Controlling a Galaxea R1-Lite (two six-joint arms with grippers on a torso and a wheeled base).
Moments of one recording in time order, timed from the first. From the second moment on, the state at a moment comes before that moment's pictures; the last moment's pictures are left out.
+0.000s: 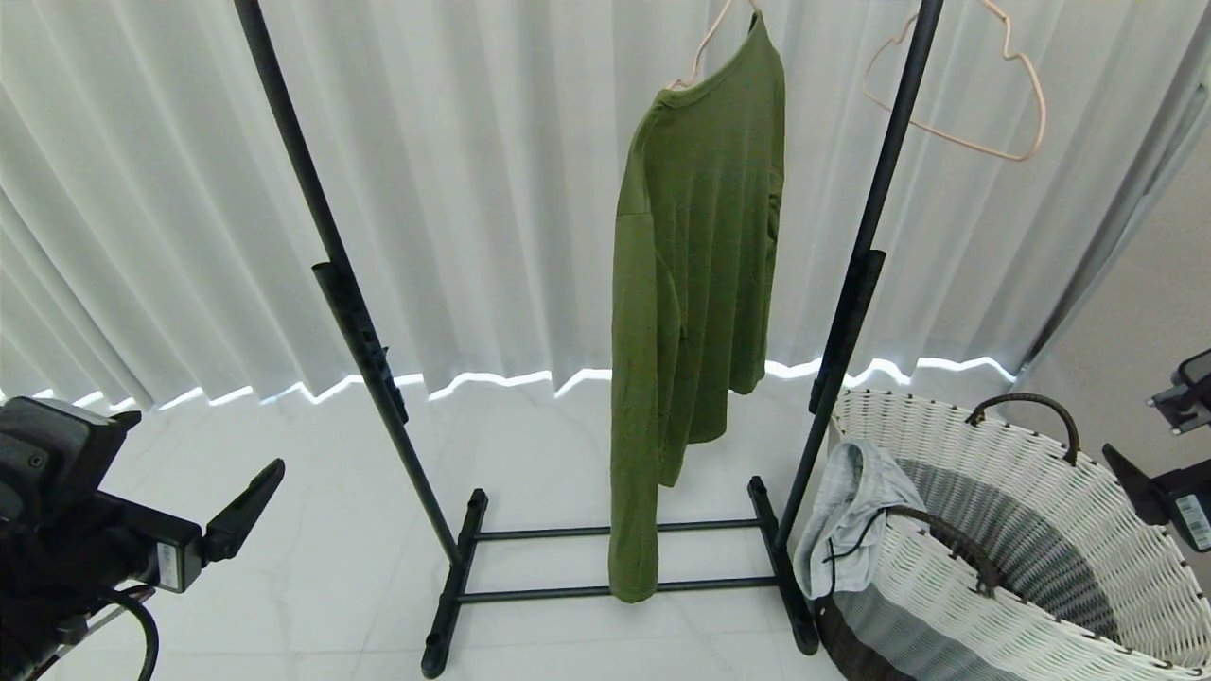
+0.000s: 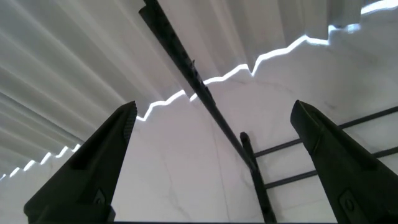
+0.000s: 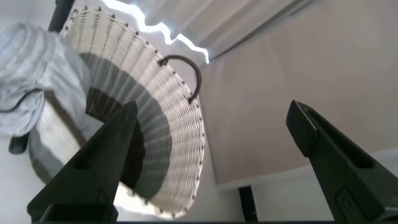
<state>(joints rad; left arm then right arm) 0.10 1.21 -0.13 -1.01 -0.14 0.50 0.36 1.11 -0.43 -0.52 -0.59 -0.57</state>
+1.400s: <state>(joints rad) -0.13 1.24 -0.09 -1.01 -0.15 0.45 0.45 1.73 -0.50 -0.50 -0.43 -0.25</state>
